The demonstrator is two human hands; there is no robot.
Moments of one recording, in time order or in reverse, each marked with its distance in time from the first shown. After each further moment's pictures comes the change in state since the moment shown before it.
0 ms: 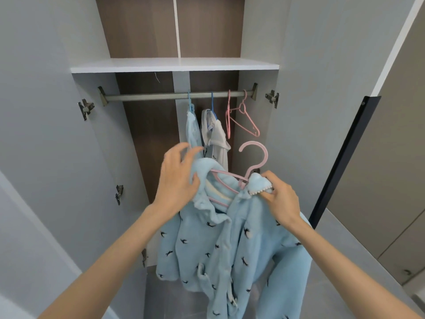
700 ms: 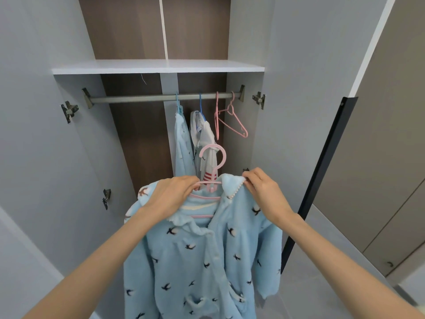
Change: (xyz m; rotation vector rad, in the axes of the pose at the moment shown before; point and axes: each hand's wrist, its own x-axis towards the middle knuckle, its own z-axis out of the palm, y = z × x) left_hand -0.006 -0.012 0.020 0.106 -0.415 0.167; right_hand 0.010 0.000 -0.005 -0.294 -0.048 -0.319
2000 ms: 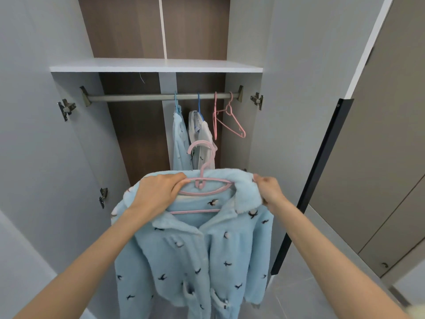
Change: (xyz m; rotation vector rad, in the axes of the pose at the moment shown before) left_hand -0.014 -0.004 -0.011 0.203 0.236 -0.065; right_hand 0.021 0.004 -0.003 0.819 -0.006 0.962
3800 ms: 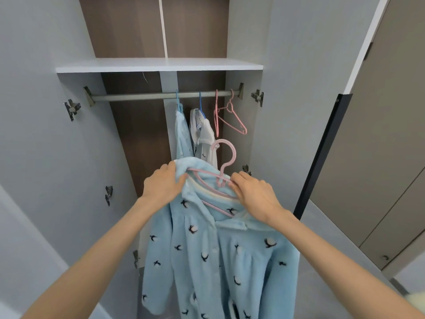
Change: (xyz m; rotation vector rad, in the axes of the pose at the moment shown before) left_hand 0.008 -0.003 0.005 -0.122 -0.369 -0.410; right_hand -0.058 -0.005 0.019 -1.212 -0.097 -0.749
